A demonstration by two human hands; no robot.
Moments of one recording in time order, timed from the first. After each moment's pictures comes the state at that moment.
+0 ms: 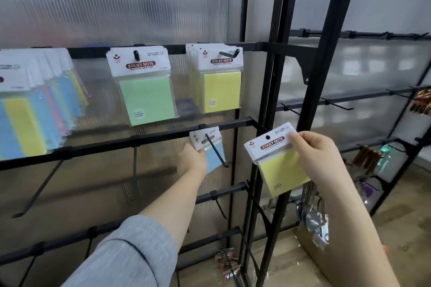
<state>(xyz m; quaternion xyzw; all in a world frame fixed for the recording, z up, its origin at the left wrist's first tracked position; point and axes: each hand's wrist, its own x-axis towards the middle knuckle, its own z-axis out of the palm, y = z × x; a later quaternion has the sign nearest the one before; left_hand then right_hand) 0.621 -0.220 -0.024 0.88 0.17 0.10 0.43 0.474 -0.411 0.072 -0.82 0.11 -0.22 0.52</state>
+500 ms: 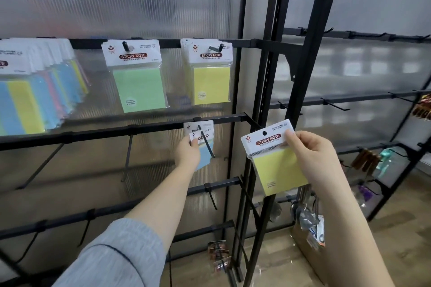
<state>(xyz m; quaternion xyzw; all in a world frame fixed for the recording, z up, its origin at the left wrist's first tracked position) 0.598 -0.233 -0.021 0.81 0.12 0.13 0.55 0.454 -0.438 0.068 -0.81 0.07 -0.21 0.54</state>
